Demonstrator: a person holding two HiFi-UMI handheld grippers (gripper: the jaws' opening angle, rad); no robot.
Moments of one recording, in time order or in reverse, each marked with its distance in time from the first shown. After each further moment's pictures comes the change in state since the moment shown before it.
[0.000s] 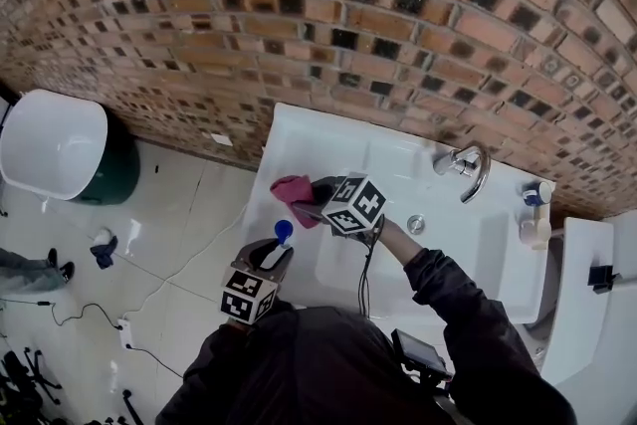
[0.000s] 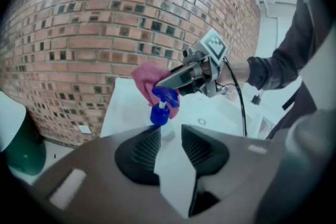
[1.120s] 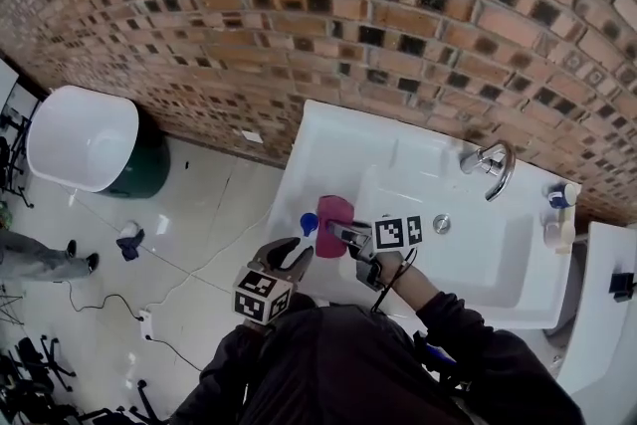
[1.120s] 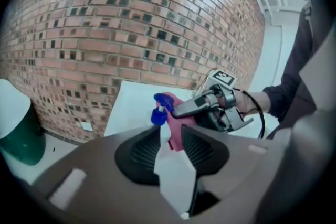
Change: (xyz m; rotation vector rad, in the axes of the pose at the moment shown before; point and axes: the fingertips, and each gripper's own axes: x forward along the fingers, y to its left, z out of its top) left arm -0.024 -0.005 0.002 -0.065 -0.056 0.024; right arm -0.008 0.029 -0.058 0.865 -0.341 0.070
